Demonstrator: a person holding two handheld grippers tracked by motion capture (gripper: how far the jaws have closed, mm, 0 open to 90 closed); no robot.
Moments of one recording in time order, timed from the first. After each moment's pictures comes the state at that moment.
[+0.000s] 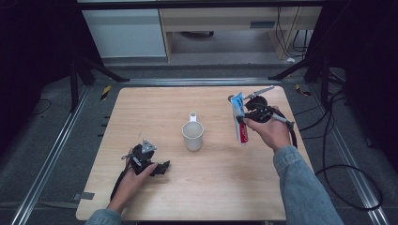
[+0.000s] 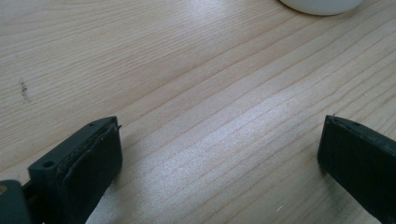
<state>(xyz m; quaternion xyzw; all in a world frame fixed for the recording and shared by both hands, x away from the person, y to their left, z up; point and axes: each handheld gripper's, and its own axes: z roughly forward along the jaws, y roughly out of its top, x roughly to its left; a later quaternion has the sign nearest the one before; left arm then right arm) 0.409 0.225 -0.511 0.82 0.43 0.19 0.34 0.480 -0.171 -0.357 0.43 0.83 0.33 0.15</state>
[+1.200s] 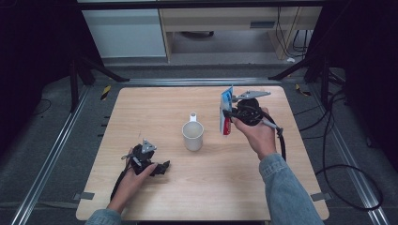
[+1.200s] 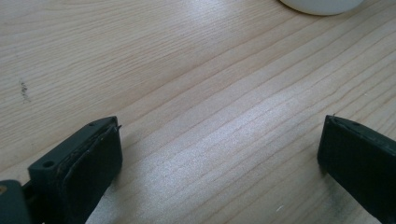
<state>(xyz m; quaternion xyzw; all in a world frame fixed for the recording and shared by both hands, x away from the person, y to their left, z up) 0.409 0.225 -0.511 0.82 0.43 0.19 0.34 0.466 -0.140 -0.354 0.40 0.78 0.44 0.19</state>
